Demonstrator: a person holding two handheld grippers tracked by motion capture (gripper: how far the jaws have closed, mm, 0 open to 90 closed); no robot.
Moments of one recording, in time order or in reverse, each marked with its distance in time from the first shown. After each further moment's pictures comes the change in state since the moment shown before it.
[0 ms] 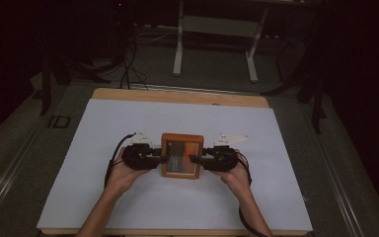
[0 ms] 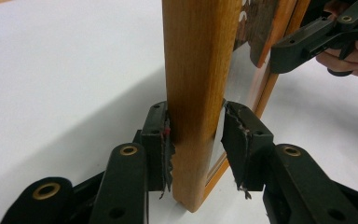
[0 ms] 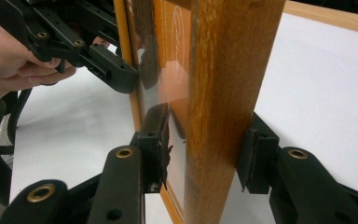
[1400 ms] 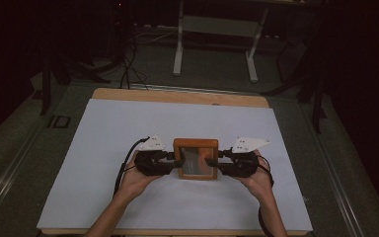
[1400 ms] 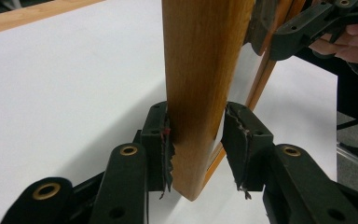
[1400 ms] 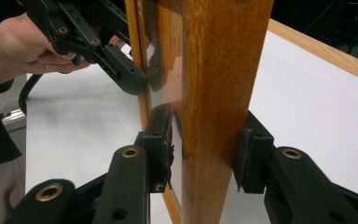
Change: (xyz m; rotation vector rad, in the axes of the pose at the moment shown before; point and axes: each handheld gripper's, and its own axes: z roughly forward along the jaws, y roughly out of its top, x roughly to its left) left arm -0.037 0.013 0.012 -0.076 -0.084 0.082; right arm 0.014 0.008 -0.060 0.017 -0.034 -0.165
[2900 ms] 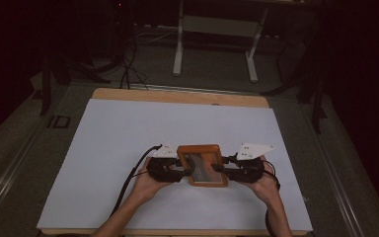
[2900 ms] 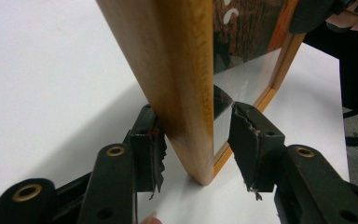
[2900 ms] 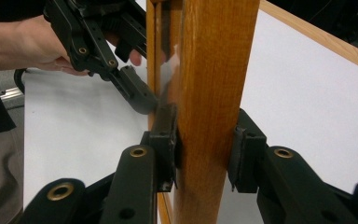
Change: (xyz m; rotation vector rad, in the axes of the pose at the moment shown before) left arm -0.007 -0.019 0.041 0.033 -0.052 -0.002; right arm 0.001 -0.016 -0.013 0.049 -0.007 -0.054
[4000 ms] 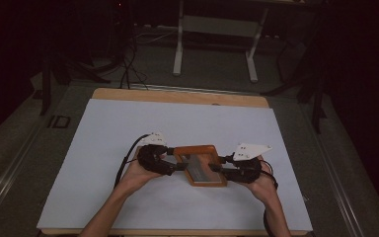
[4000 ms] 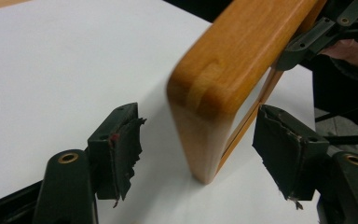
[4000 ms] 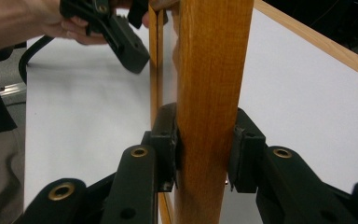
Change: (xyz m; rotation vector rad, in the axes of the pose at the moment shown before) left arm 0.021 0.018 -0.024 -0.016 -0.077 -0.010; right arm 0.006 0.007 0.004 0.002 0.003 -0.025
